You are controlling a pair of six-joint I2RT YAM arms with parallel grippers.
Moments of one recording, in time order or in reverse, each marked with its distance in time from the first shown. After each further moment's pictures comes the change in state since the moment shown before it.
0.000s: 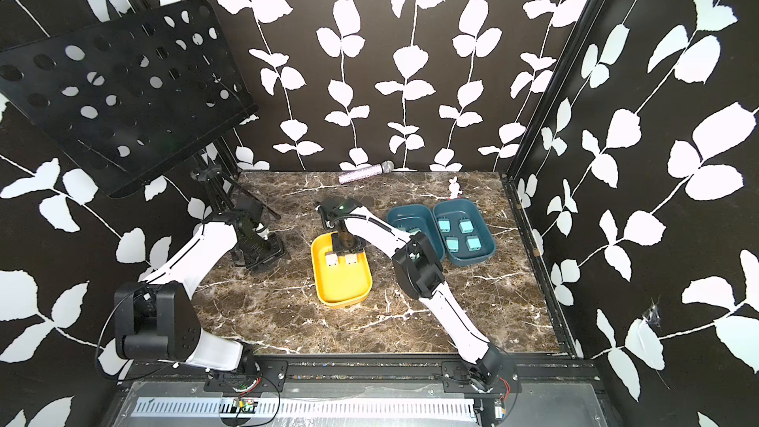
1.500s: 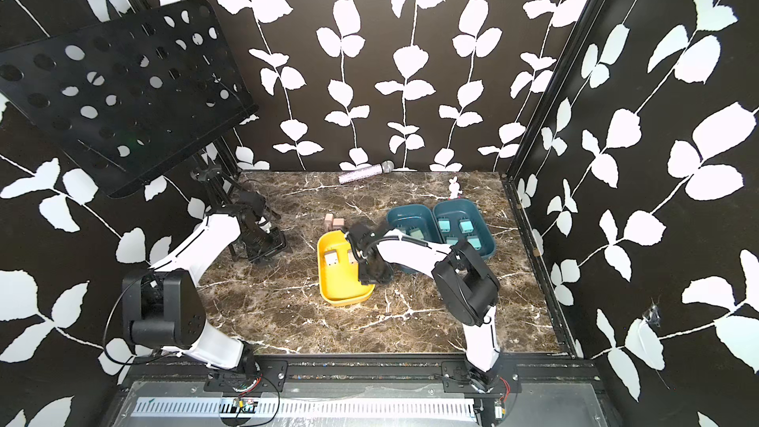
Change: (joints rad) left arm -0.005 0.091 0.098 0.008 -0.005 0.018; right arm 0.024 -0.599 -0.961 0.294 -0.096 0.188
